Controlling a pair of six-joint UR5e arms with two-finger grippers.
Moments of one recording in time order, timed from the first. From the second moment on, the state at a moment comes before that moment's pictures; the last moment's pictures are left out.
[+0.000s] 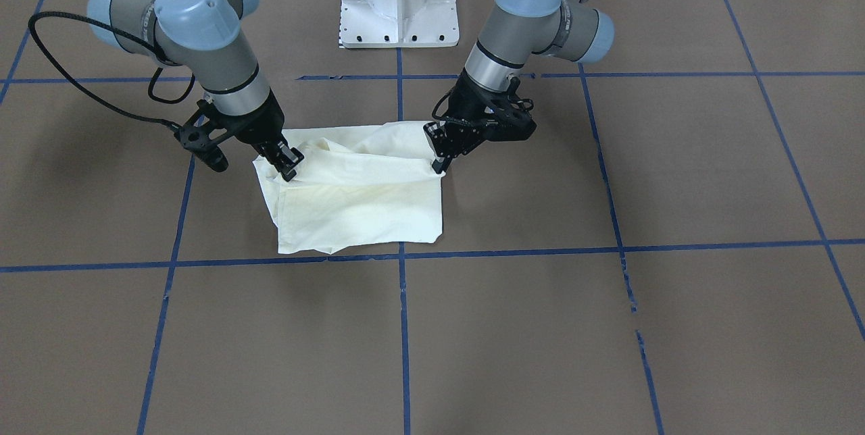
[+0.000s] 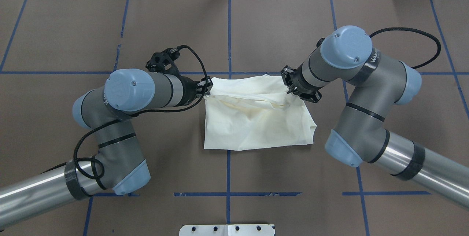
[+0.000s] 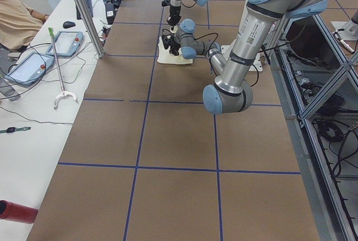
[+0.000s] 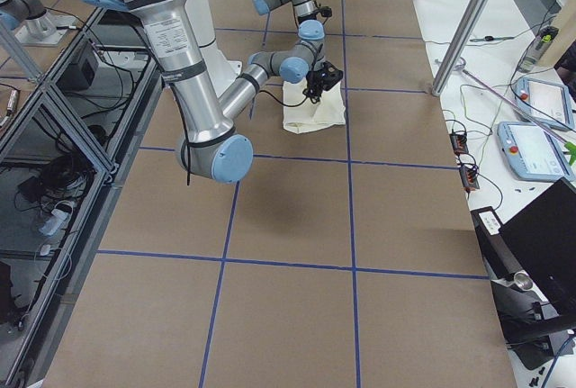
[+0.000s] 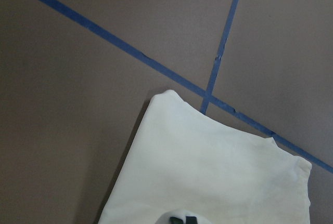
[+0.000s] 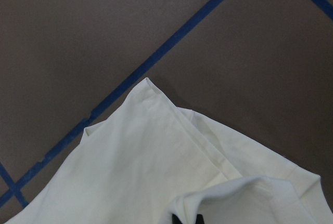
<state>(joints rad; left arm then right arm) -0.53 -2.15 -1.62 -2.18 -1.67 -1.69 0.67 -1.08 1.72 -1.39 1.94 1.85</state>
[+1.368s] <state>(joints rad) -0.65 -2.13 -1.37 -2.56 -1.77 -1.48 0.78 -0.98 1.50 -1.31 2.02 1.75</state>
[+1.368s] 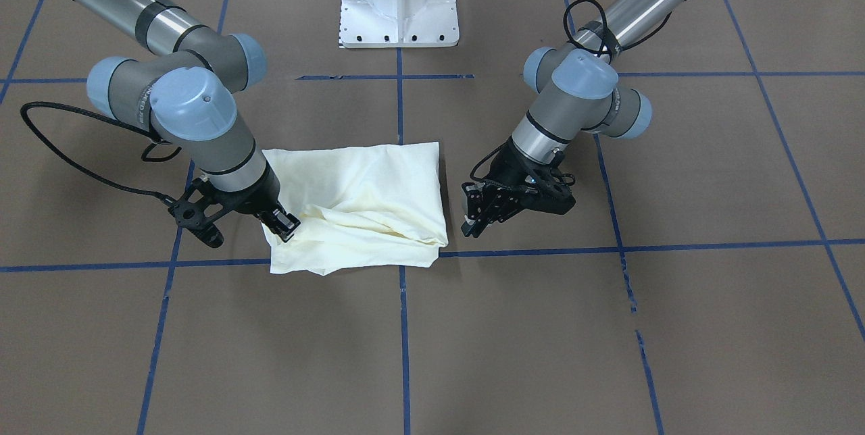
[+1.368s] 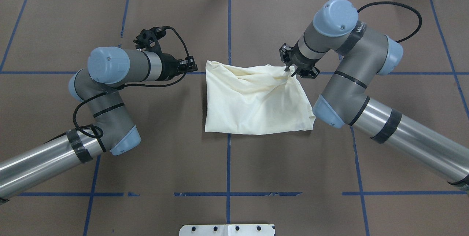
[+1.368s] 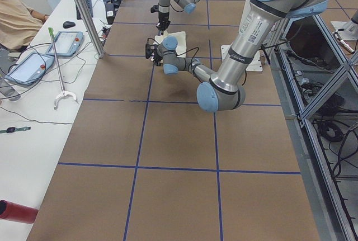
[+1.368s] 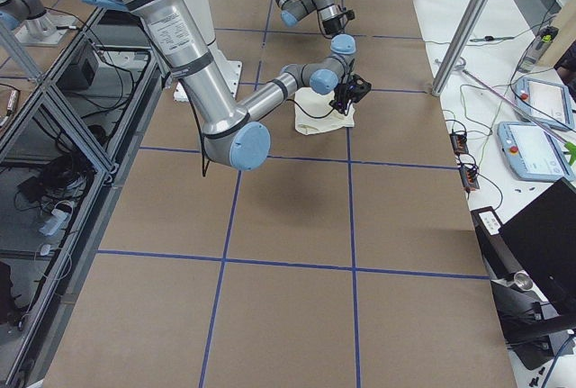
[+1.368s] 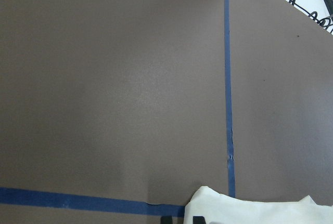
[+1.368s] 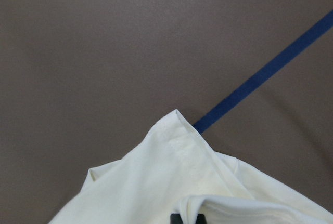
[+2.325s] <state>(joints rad) -0.99 -1.80 -1.52 -2.55 -2.12 -0.99 1.13 -1.26 1.63 -1.32 2.26 1.10</state>
